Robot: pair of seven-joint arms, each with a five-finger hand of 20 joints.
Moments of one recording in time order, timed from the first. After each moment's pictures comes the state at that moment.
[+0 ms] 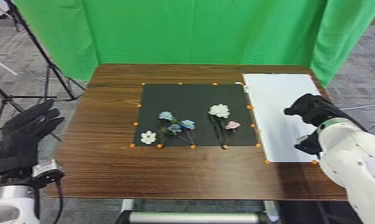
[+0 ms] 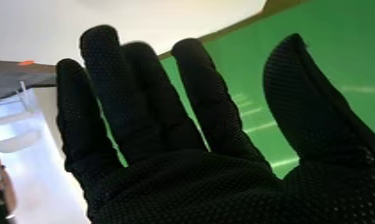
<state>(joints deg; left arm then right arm) 138.2 -50.1 -105.4 -125.4 47.7 26.6 21.0 -96.5 -47.9 85.4 -113.0 -116.1 -11.4 36.5</state>
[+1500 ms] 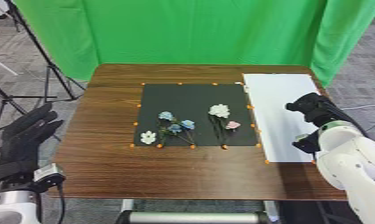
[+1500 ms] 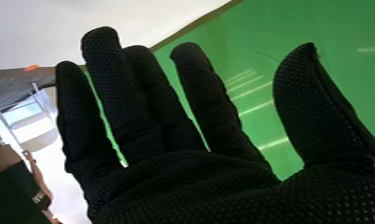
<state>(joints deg) 139.1 -51.2 -104.4 -125.5 47.4 27.6 22.9 -97.2 -45.8 83.3 -111.9 -112.6 -1.5 37.0</state>
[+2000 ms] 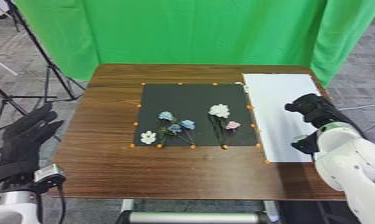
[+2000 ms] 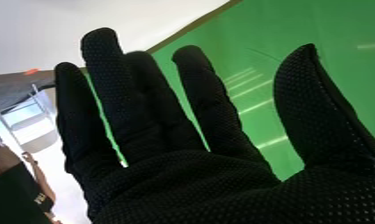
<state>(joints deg) 139.1 -51.4 -104.2 -125.4 47.5 27.4 22.7 -97.5 -45.5 82.7 -111.9 -112.0 0.2 36.6</state>
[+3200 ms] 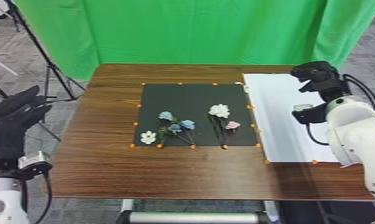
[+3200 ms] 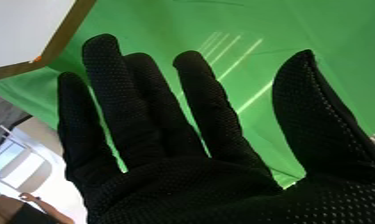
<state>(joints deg) 139.0 -47.1 -110.4 -126.2 45.6 26.1 21.8 -87.9 -42.0 81.2 -109.3 -93.4 10.0 28.3</state>
